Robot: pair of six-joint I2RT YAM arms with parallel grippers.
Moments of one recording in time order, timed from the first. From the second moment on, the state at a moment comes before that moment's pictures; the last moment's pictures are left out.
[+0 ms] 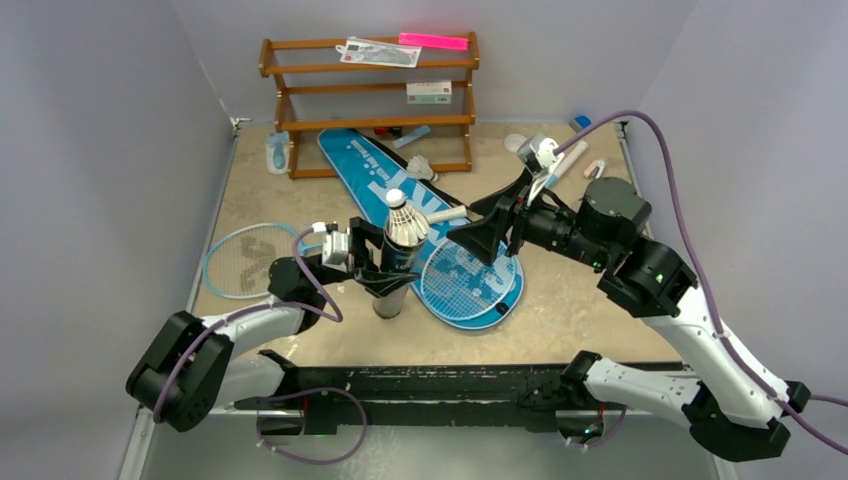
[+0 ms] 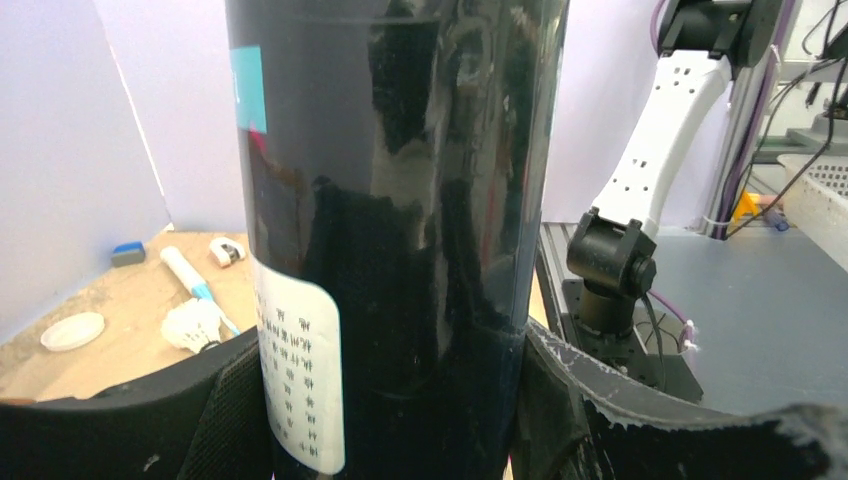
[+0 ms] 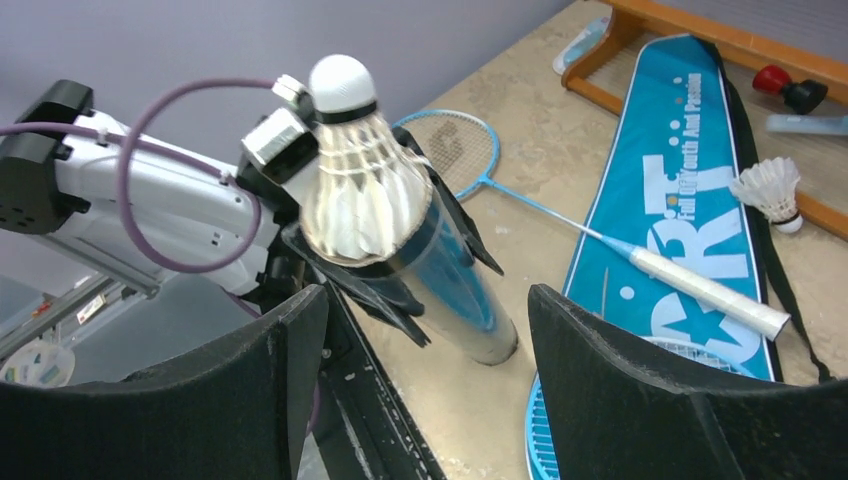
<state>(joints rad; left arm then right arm) -0.52 1.19 0.35 1.45 0.88 -0.42 0.80 0.96 1.36 -0.53 -0.26 0.30</state>
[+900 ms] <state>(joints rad) -0.53 1.23 0.32 1.52 0.80 -0.40 0.80 1.12 1.51 -0.56 -0.31 0.25</state>
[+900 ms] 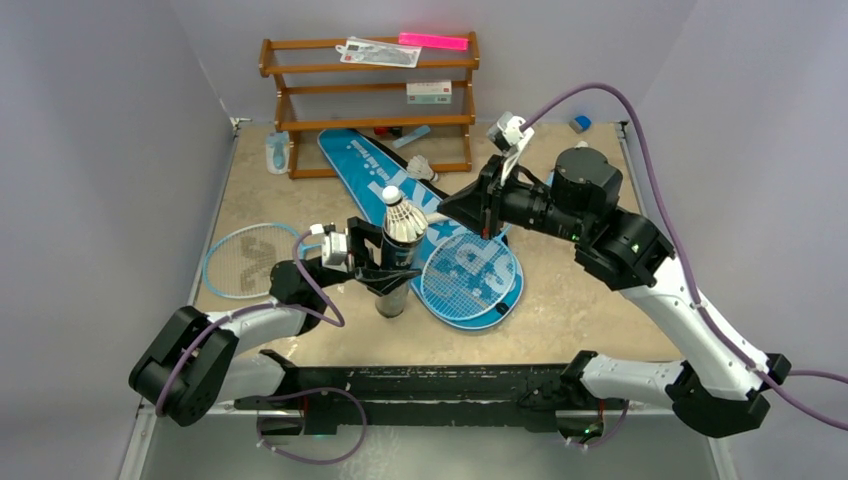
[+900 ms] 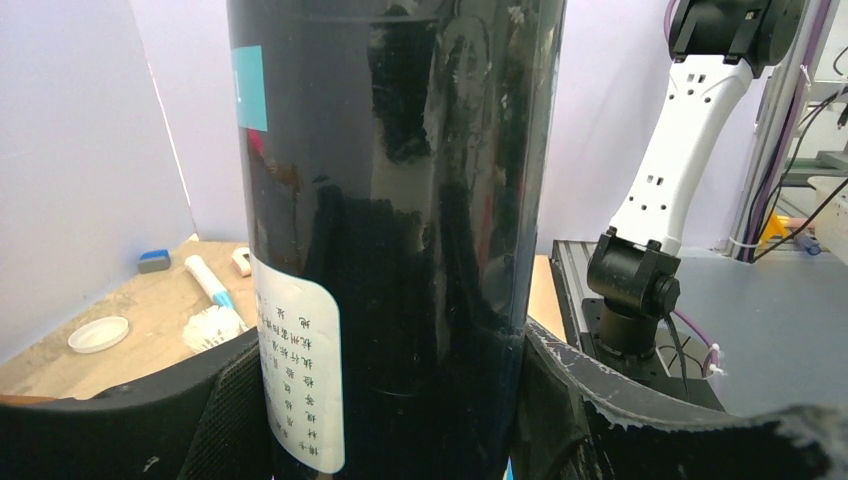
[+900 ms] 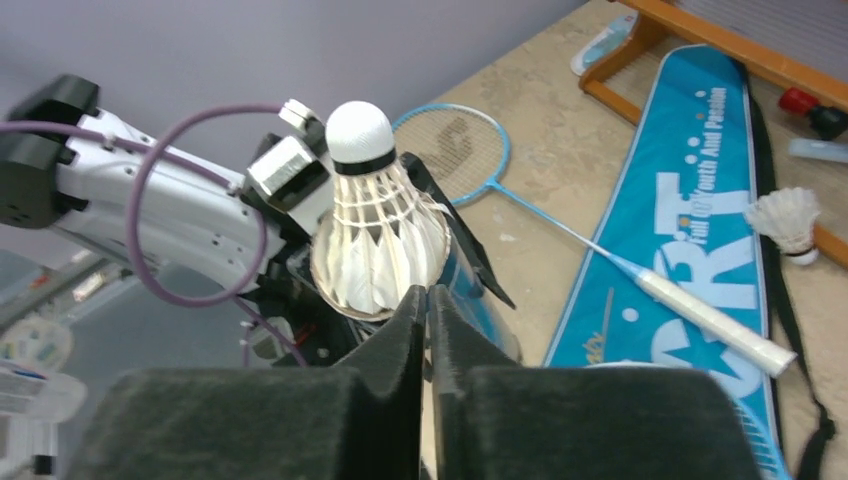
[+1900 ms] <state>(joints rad) -0.53 1.24 0.32 1.52 0.80 -0.40 0.80 1.20 1.54 -0.56 -0.45 0.25</state>
